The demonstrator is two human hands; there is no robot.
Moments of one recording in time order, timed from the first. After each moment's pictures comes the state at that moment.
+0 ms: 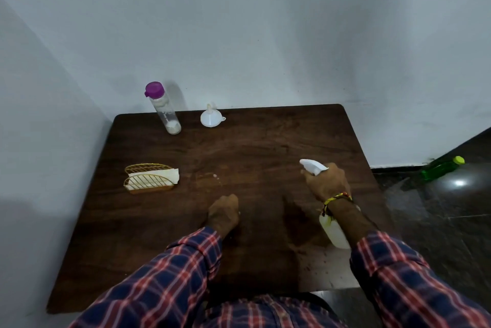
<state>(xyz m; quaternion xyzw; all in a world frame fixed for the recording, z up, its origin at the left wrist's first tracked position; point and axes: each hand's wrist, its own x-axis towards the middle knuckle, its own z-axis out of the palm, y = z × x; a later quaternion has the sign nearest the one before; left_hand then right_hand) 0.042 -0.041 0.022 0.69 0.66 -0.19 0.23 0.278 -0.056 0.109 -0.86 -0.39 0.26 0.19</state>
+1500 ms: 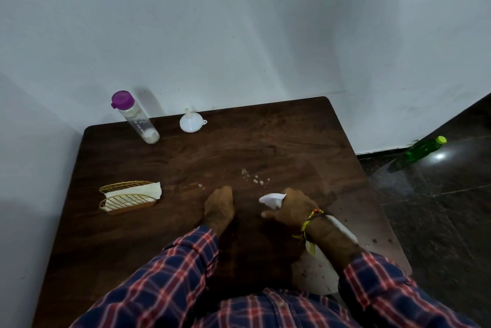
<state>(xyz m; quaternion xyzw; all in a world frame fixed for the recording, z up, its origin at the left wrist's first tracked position) 0.068 0.006 0.012 0.69 0.67 -0.08 0.27 0.250 -0.061 0.090 -0.73 -0.58 0.36 -0.09</state>
